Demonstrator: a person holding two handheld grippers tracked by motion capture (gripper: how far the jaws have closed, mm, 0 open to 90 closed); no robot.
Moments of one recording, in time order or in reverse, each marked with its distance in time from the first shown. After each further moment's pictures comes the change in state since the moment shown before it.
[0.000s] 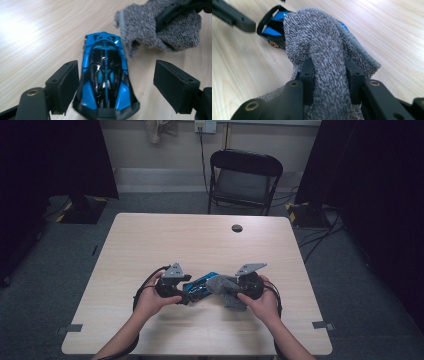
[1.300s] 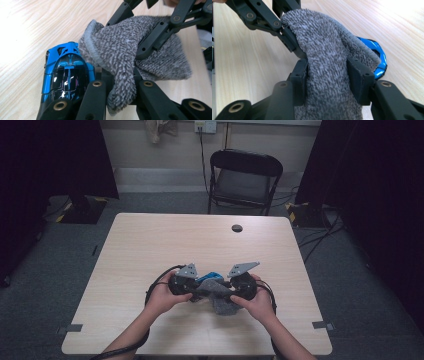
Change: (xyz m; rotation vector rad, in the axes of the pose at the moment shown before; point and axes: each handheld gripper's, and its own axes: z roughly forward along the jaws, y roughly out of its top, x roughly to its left) left arm -0.014 0.028 0.012 0.060 -0.143 0.059; right arm 0.017 0.015 0.005 -0.041 0.165 -0.065
